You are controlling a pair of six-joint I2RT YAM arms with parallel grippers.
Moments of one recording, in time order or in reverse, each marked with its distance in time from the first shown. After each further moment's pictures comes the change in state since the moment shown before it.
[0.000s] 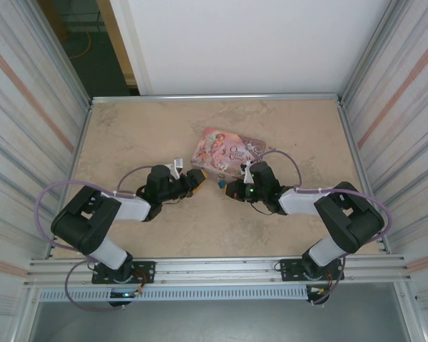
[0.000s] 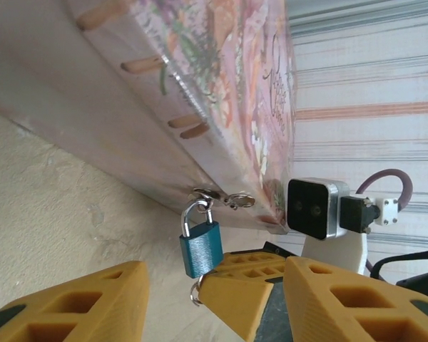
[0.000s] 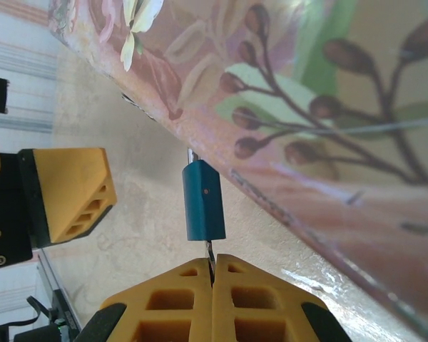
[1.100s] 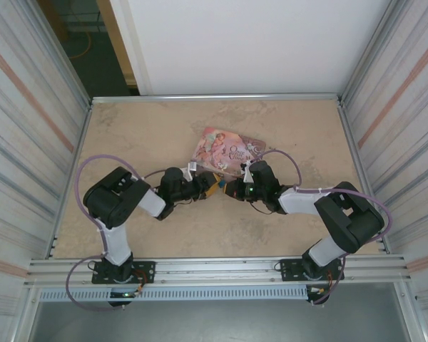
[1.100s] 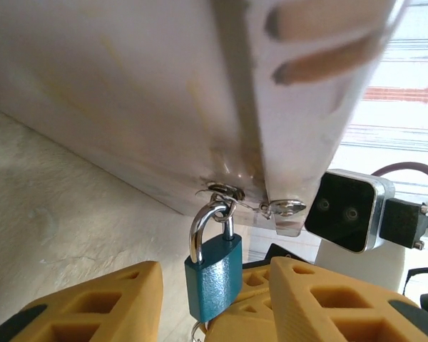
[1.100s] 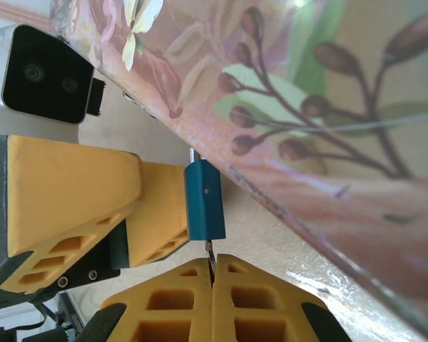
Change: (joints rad) left arm -0.076 0.305 0.085 0.283 0.053 -0.169; right arm 0.000 0.000 0.013 -0.015 0.000 0.014
